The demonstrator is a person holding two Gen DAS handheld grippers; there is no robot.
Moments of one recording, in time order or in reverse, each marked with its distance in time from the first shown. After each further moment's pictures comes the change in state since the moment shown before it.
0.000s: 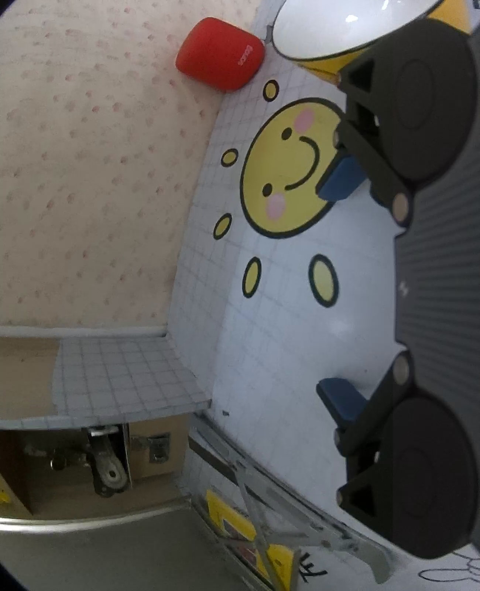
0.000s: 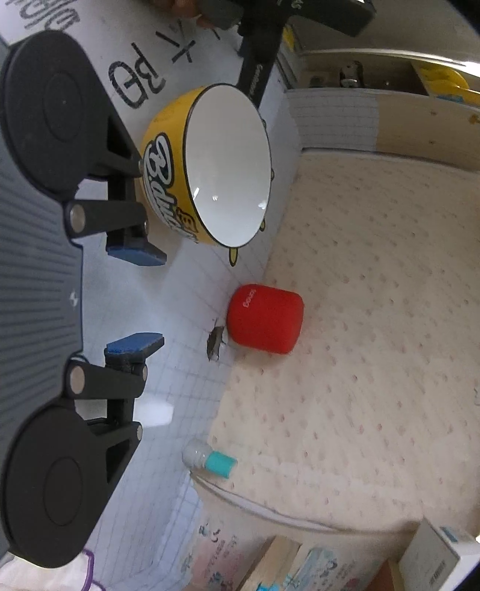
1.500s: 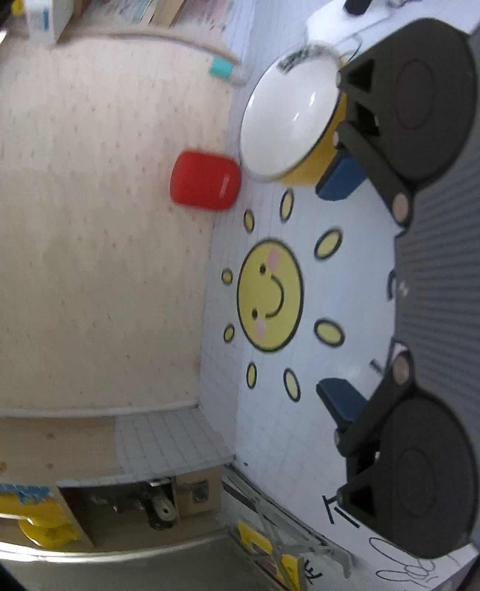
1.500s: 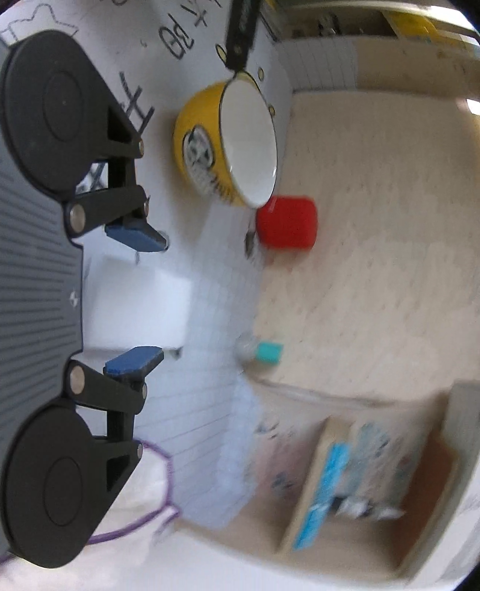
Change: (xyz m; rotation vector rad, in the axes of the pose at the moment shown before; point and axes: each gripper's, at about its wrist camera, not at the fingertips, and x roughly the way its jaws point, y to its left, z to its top) left arm -0.121 -0.099 -0.064 0.145 -0.111 -0.146; right arm -0.069 -0.069 -0.050 0.178 0.026 -0.165
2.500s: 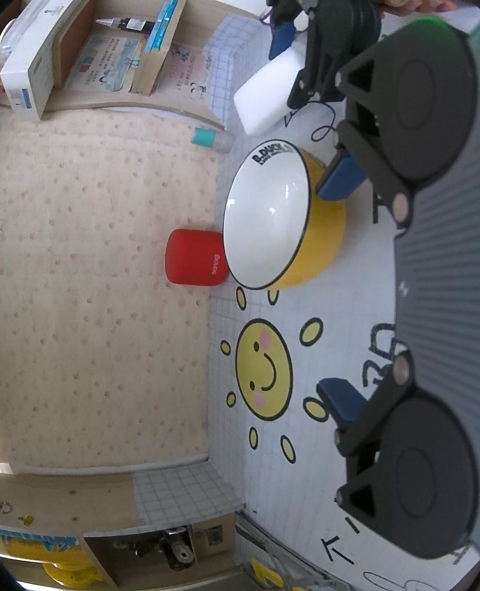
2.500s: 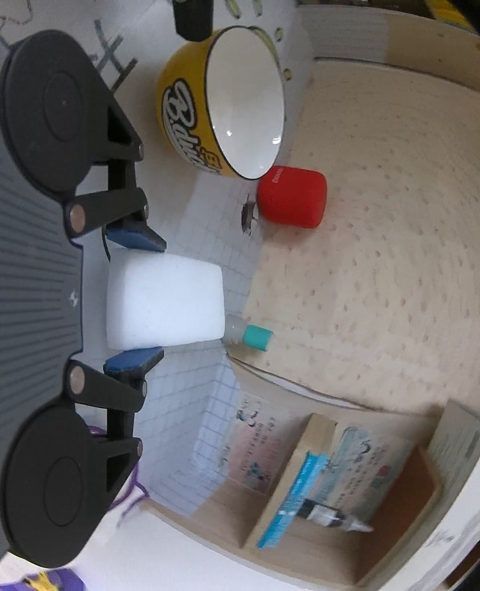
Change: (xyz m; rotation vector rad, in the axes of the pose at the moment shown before) left arm -0.023 -0.040 -0.018 0.041 -0.011 -0.108; right arm 0.030 0.029 0.024 -0.155 -0.001 -0.153
